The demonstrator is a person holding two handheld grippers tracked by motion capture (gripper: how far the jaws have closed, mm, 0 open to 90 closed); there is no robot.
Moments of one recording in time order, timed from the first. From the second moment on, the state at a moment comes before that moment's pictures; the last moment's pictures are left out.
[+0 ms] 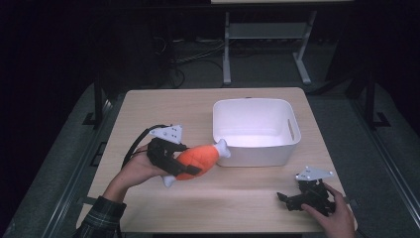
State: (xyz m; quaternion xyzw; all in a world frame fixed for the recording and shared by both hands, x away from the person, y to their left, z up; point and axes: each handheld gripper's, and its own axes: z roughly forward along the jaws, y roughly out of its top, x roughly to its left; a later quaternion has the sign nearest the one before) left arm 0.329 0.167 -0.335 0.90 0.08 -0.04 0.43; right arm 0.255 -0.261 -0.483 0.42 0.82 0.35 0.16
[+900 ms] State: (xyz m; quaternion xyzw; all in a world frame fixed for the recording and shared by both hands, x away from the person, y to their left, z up) left arm 0.359 0.134 -0.295 0.90 0.04 -0.03 0.43; right arm 0.255 -0.261 -0.483 0.42 0.83 0.34 0.16
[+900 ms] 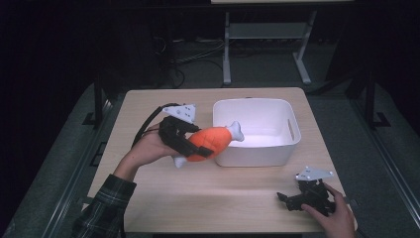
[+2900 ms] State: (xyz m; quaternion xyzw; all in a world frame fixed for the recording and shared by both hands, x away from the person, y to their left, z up) left arm 0.436 -0.006 -0.311 0.92 -0.03 -0.07 0.39; right arm 0.254 -0.261 -0.483 0.42 0.82 0.34 0.16
